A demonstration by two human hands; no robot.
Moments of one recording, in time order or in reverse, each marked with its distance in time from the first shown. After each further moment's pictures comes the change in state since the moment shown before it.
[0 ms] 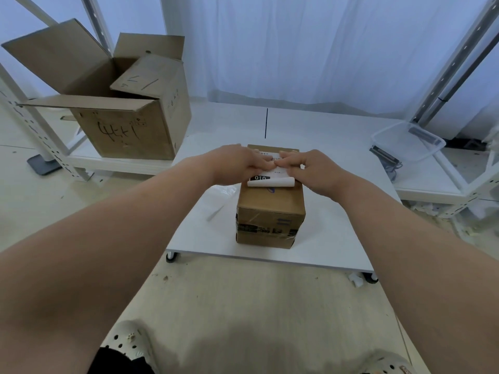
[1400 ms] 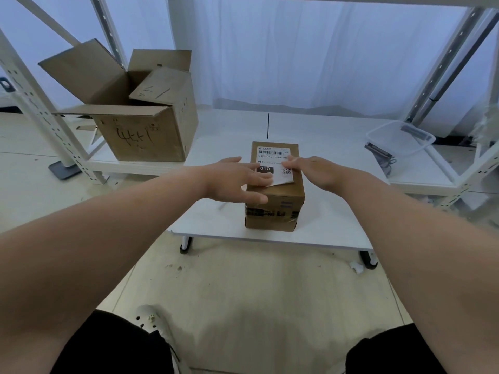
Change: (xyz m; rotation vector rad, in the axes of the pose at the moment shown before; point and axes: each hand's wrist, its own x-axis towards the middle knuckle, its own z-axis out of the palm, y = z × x) left_hand -0.070 0.030 0.001 0.156 -0.197 0.028; right_hand -0.030 -0.012 0.007 -0.025 -0.054 0.299
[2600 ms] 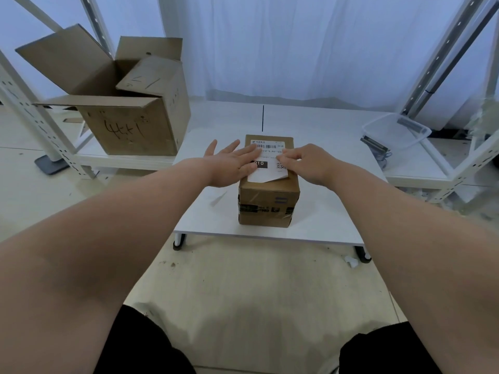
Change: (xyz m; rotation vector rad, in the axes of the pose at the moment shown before) left_hand 0.039 -0.023 0.016 -0.084 0.072 -0.268; right_hand -0.001 -0.004 0.002 -0.125 0.117 -0.153
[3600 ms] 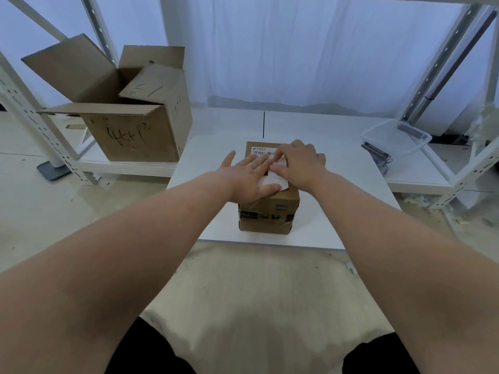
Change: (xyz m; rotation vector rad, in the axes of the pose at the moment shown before) left_hand -0.004 0.033 0.002 0.083 0.014 0.021; right_hand 0.015 -0.018 0.013 -0.367 0.167 -0.010
